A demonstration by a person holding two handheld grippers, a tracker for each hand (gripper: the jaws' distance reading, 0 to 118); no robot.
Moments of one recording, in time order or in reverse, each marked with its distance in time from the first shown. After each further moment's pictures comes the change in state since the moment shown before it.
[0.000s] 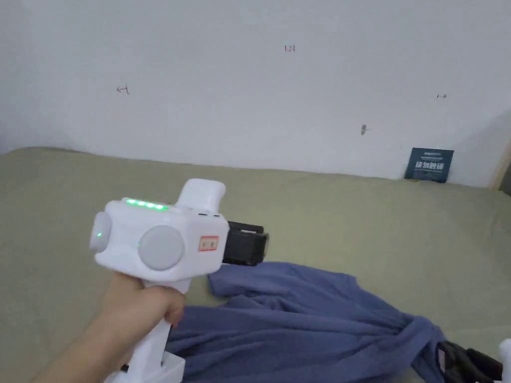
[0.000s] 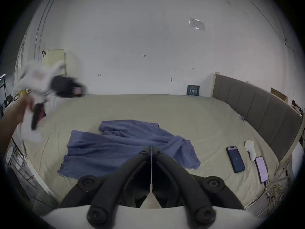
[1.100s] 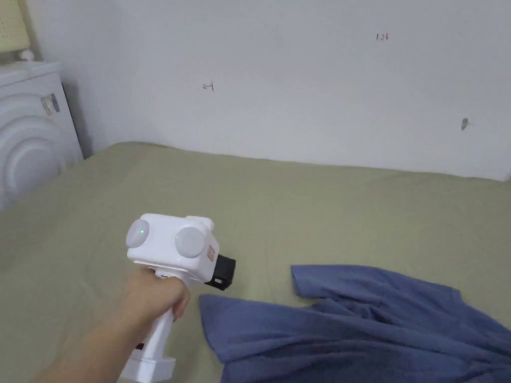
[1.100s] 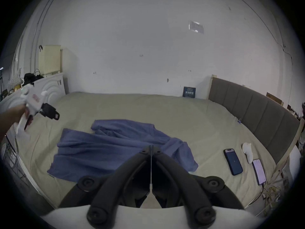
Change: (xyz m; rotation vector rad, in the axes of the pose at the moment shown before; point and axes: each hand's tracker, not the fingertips) left arm -0.152 -0.038 -0.128 -0.557 0.375 0.094; right arm -0.003 -0.016 -0.028 -0.025 -0.066 0.037
